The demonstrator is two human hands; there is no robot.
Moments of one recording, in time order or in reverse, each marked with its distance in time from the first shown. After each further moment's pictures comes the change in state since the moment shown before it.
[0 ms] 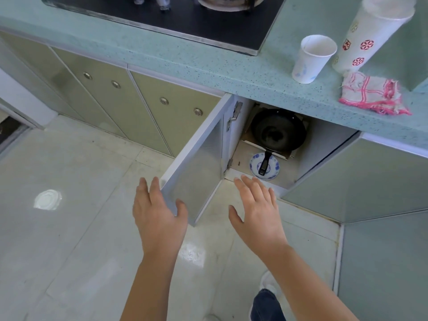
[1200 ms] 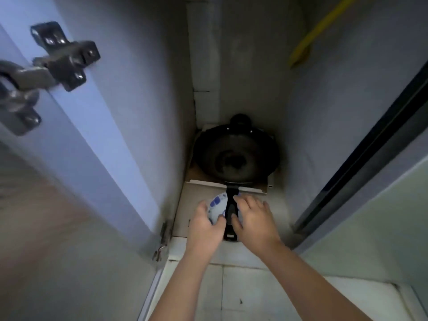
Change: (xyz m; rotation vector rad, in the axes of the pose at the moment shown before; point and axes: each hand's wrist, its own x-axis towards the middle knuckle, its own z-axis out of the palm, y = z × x) left_hand 0.177 0.035 0.530 -0.319 -0.580 0.215; right_hand 0.186 0.361 0.351 -0.115 0.030 0.242
